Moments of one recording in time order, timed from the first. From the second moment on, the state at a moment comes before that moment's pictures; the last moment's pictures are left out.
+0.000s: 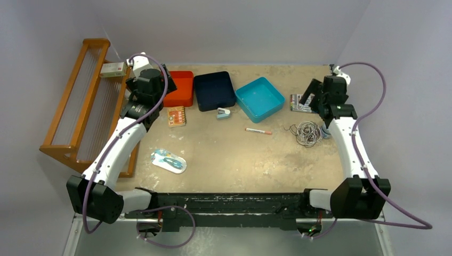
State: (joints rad) left arm -0.28 1.26 1.21 -0.33 -0.55 -0.43; right arm -0.05 1.26 1.20 -0.56 0.23 0.38
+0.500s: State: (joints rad) left arm -0.29 1.26 1.20 -0.33 -0.55 -0.41; right arm -0.05 1.38 0.99 -0.59 0.28 0.55
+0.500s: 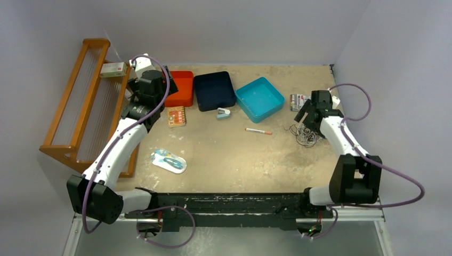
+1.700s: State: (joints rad) left arm -0.29 1.26 1.20 -0.32 -0.54 -0.41; right arm -0.05 1.53 0.88 -0.35 0.29 0.46
